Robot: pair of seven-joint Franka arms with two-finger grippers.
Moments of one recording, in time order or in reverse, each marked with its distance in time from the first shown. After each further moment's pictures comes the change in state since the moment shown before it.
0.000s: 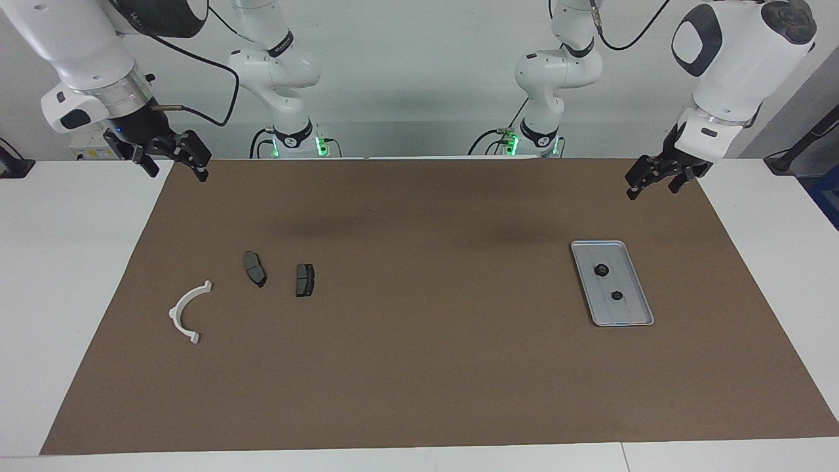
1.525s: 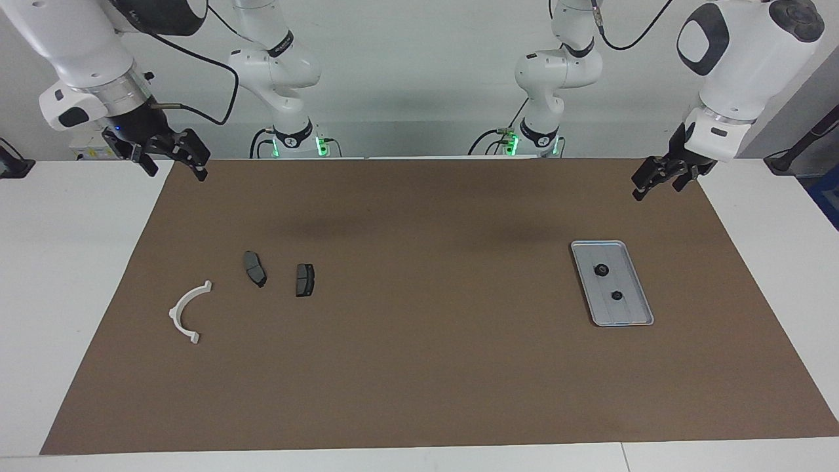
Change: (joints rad) left arm 0.000 0.000 0.028 -0.010 0.000 0.008 -0.057; right arm 0.000 0.000 0.000 0.006 0.000 0.000 0.000
